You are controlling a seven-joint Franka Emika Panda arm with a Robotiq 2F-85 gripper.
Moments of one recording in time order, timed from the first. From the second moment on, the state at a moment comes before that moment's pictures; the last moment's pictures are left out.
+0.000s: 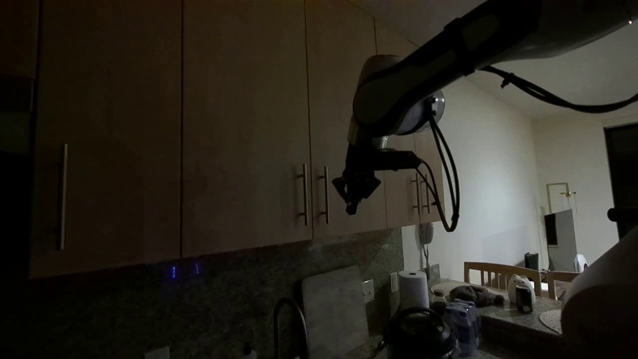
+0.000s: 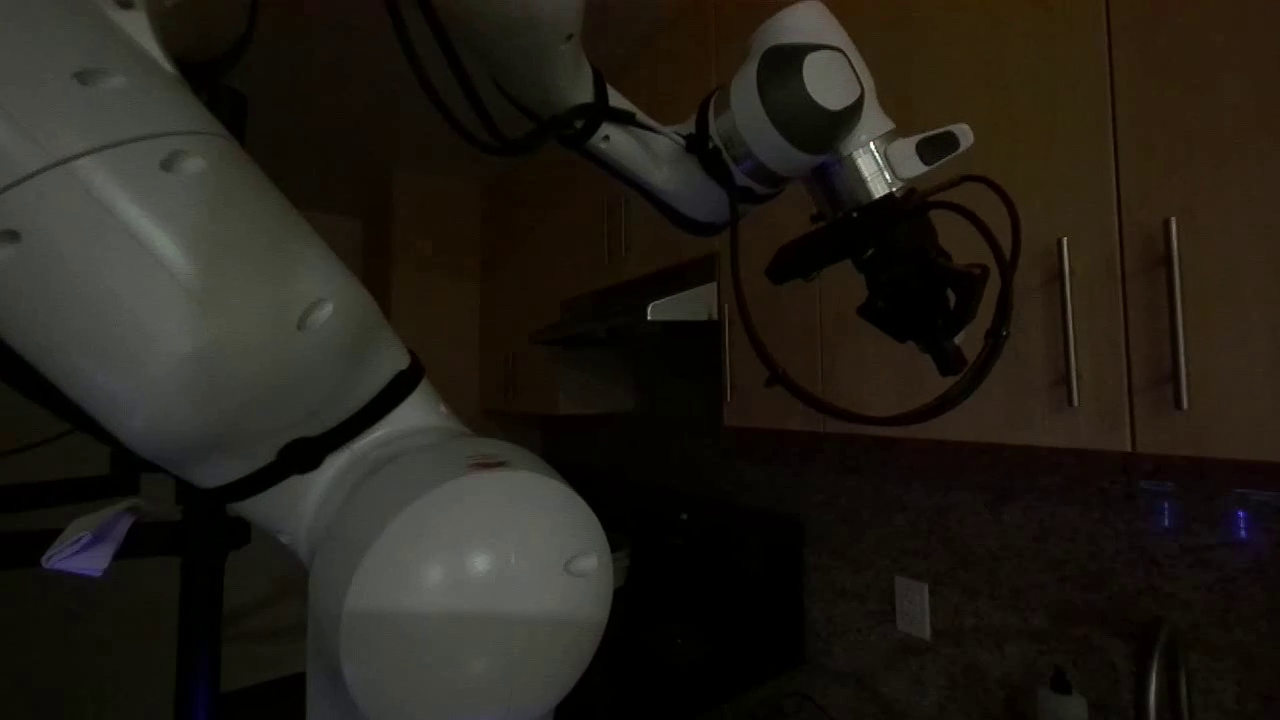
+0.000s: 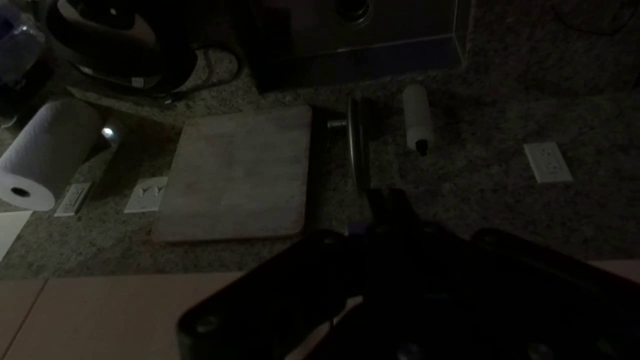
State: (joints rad) arm -0.11 -0.70 0.00 -2.50 -0.18 2.32 0.23
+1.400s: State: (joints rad) arm -0.10 -0.93 -0.10 -2.58 -0.16 2.01 0.01
